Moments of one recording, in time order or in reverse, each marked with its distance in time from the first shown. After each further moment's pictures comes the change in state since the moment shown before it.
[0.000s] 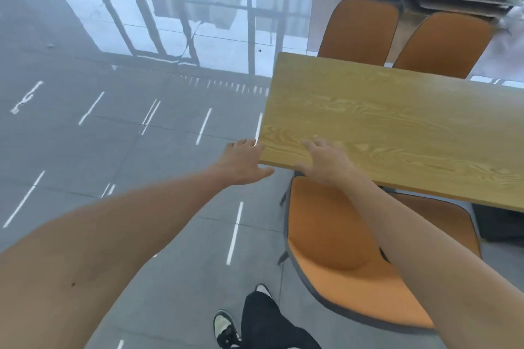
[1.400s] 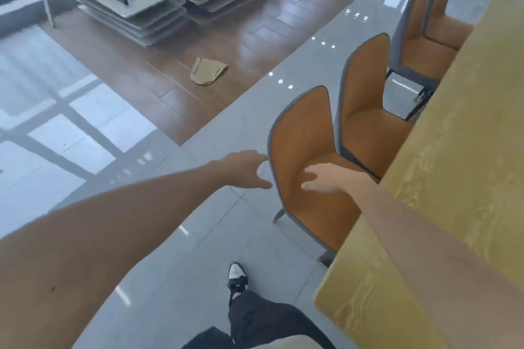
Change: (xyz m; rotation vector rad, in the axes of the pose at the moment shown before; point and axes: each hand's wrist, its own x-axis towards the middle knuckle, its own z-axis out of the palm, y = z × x) left_hand 1.048 -0.073 -0.309 0.382 -0.501 1.017; right_hand 0.771 0.236 -0.315 0.691 -0.128 0.881
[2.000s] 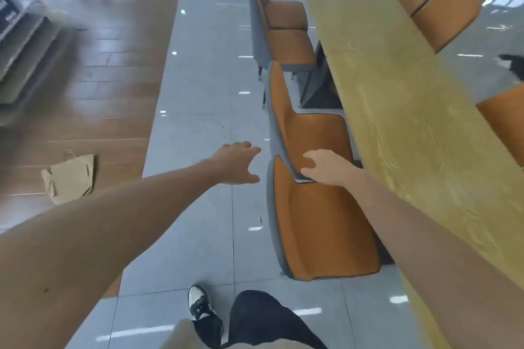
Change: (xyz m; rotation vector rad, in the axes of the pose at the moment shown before) left_hand 0.360 -0.053 -0.247 0.408 -0.033 0.707; right_hand 0.137 0.031 -0.204 0.489 0.441 0.518
